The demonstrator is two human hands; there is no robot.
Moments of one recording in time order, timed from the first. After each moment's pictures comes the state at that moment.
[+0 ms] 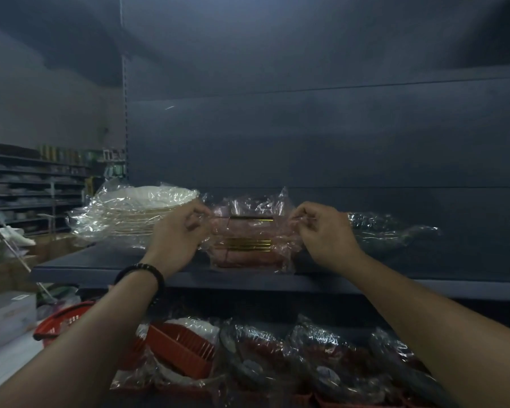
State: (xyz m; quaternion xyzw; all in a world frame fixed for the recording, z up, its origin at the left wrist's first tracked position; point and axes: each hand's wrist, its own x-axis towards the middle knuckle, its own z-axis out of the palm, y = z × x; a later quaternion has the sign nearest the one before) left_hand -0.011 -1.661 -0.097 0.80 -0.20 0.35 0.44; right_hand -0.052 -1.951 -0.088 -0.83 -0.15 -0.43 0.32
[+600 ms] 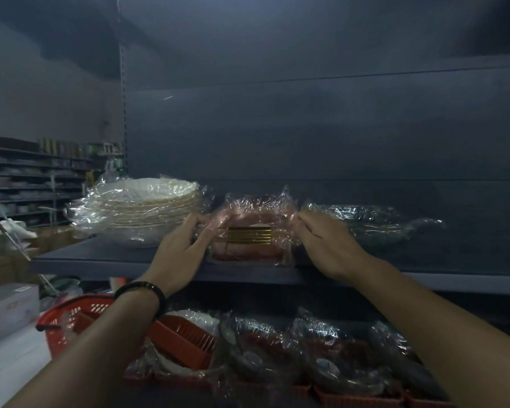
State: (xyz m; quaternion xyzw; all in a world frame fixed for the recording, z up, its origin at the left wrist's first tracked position) left_hand -0.038 -1.670 -0.129 0.82 -0.23 0.30 0.43; right_hand -0.069 -1.953 -0.104 -0.90 -0.17 -0.32 0.24
